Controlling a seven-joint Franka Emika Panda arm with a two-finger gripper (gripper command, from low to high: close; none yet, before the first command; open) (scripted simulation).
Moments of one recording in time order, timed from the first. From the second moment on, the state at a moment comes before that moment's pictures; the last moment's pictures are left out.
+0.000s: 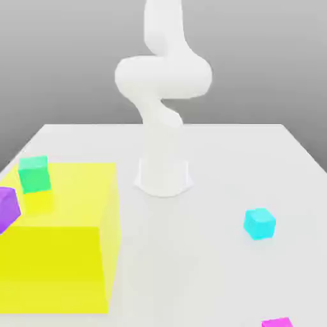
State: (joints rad) arm -0.01 -0.71 0.03 -2.29 -0.01 2.32 0.82
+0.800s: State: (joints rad) arm 0.05 0.17 0.21 -2.18 -0.19 2.51 1.06
